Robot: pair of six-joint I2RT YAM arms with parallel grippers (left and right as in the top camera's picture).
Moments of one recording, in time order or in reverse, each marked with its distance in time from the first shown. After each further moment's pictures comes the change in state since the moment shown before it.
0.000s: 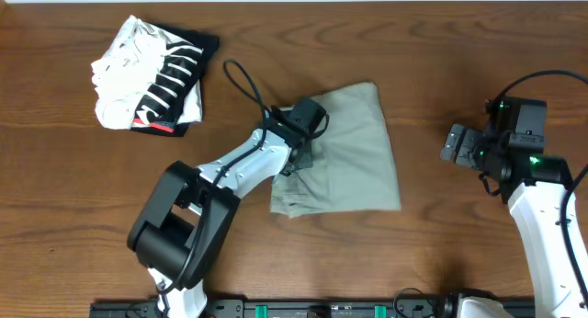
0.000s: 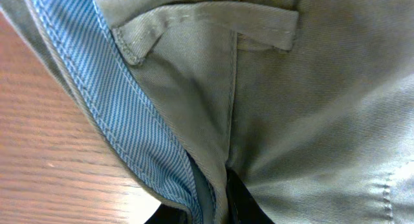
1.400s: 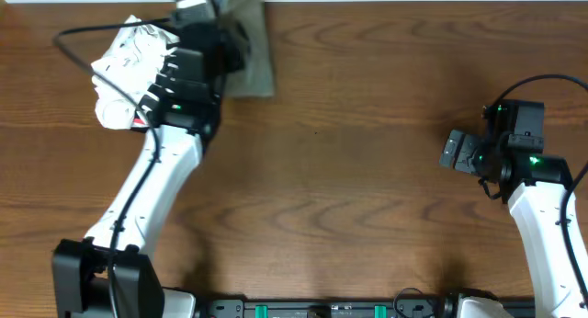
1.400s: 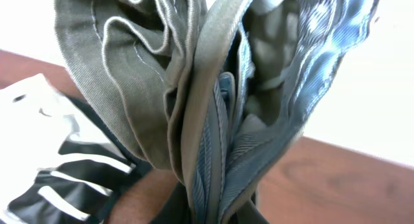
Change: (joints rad) left arm 0.393 -0.347 0.027 0.589 -0.077 0.191; right arm 0.000 0.000 0.000 -0.063 0.000 0.000
